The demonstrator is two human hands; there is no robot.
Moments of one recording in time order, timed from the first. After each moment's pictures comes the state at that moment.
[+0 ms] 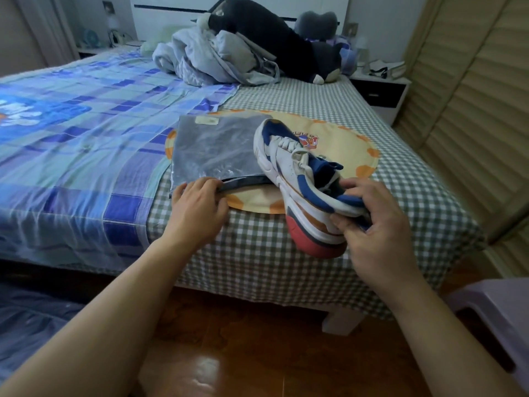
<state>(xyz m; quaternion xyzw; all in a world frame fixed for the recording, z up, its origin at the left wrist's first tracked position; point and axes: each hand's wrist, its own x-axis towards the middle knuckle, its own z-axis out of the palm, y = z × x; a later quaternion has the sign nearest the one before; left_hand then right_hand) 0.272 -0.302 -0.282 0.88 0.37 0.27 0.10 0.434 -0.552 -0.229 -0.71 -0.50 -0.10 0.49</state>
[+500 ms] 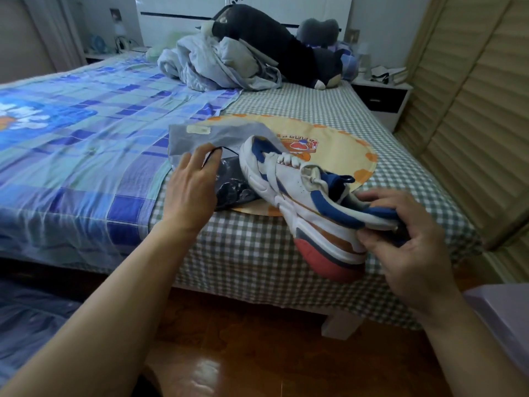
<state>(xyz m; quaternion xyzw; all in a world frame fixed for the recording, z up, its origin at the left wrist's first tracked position) 0.276 -0.298 -0.245 0.89 0.32 0.33 -0.07 0.444 -0.592 -0.217 -0.65 -0.52 -0.03 0.55</state>
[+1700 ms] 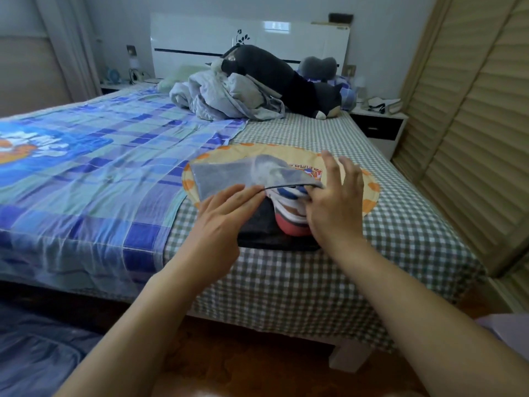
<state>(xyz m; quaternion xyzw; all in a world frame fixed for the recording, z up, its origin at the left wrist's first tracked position) 0.246 -0.343 -0.222 0.92 0.15 0.36 0.05 0.467 -0.445 -0.213 -0.77 -0.50 -0.34 0.21</state>
